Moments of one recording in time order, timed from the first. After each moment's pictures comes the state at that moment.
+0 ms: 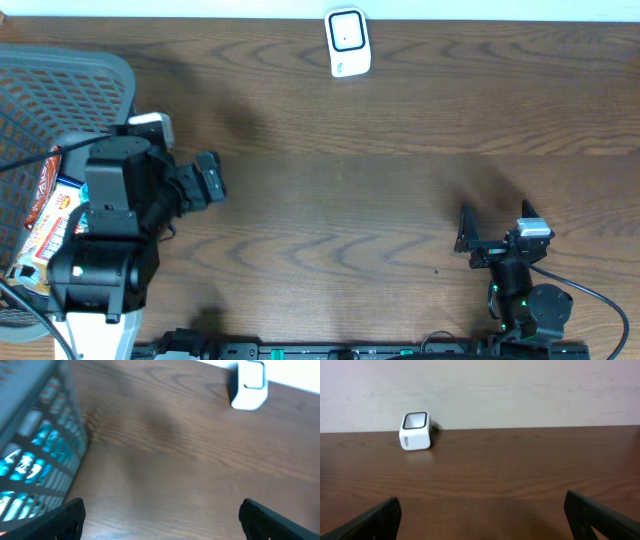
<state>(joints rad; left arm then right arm) -0.07 0.95 1.16 -0.93 0.00 -0.28 -0.14 0.01 0.01 -0.06 -0.21 0.04</state>
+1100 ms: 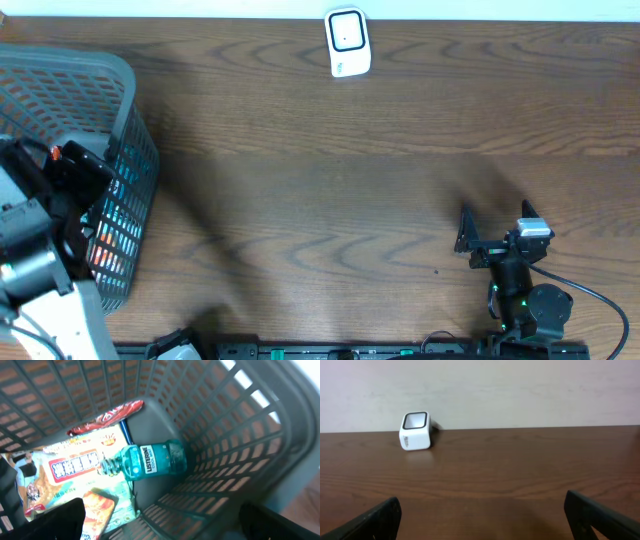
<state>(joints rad) 0.48 1.04 1.23 -0.97 -0.06 -0.42 -0.14 0.01 0.01 -0.06 -0.21 0.04</state>
